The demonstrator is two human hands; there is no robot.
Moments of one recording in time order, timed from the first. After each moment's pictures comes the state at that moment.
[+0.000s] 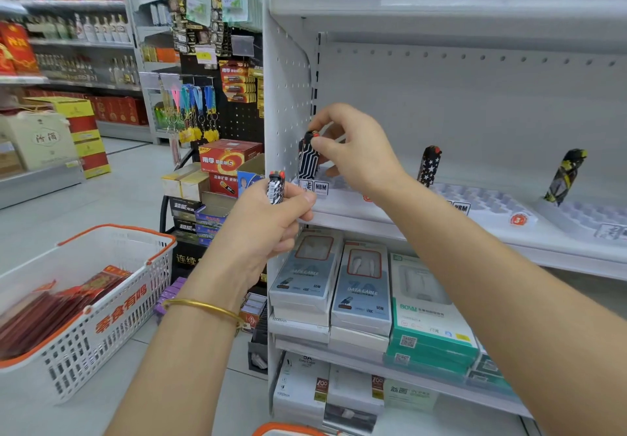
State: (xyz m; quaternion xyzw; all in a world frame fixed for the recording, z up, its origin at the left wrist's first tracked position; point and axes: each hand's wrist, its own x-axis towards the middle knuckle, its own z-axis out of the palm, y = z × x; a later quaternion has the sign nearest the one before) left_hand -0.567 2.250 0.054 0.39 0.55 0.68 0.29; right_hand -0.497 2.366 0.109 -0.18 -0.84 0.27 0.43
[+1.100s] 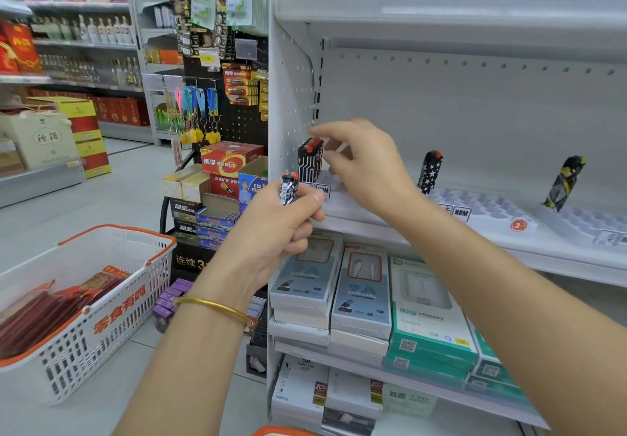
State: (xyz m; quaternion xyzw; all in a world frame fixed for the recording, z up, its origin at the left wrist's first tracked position) left_hand -0.559 2.251 0.057 0.39 0.51 0.69 0.33; right_hand -0.481 2.358 0.104 -0.20 -0.89 0.13 0.39
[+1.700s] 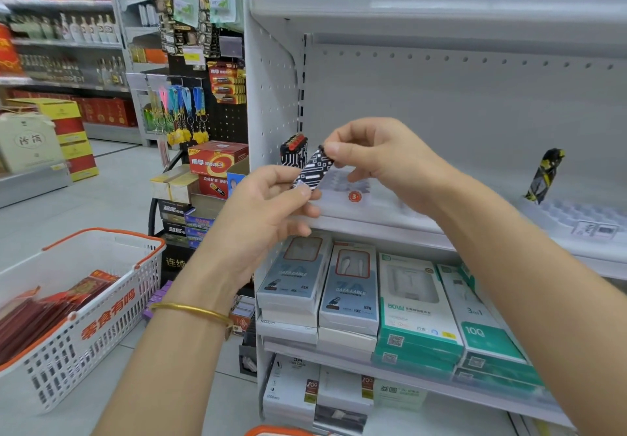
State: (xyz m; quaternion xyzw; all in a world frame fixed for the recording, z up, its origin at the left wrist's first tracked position) left_hand -0.554 2.252 0.060 0.42 0.48 0.71 0.30; right_hand -0.442 2.365 0.118 -0.17 -0.85 0.39 0.32
